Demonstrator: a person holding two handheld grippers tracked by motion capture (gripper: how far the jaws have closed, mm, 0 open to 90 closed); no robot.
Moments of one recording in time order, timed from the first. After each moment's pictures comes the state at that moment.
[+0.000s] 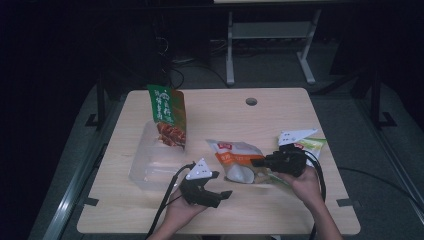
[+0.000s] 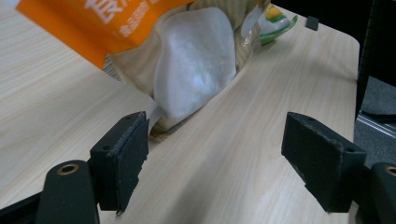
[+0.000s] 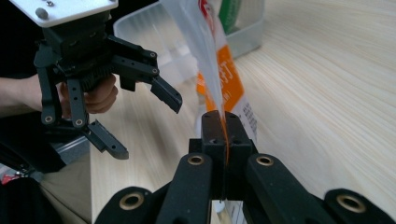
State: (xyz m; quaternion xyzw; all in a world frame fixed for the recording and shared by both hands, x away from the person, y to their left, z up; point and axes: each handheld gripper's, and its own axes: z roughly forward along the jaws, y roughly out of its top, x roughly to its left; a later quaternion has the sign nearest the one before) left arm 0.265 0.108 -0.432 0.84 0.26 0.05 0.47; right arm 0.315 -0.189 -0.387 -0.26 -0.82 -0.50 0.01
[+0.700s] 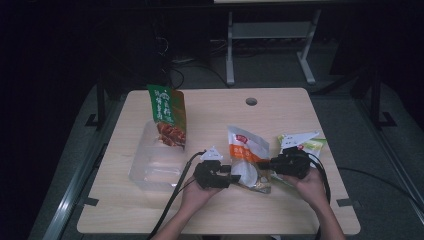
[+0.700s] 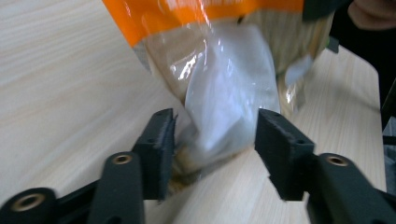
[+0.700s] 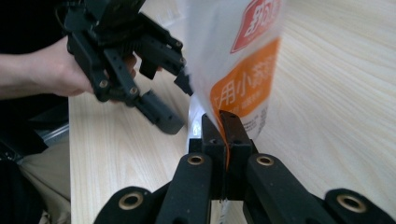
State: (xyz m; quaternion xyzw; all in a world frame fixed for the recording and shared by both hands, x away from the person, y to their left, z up) left arm 0.314 0.076 -0.449 0.83 0.31 -0.01 0.47; right arm 0.317 -0.202 -0.402 -0.28 -0.84 -0.47 0.00
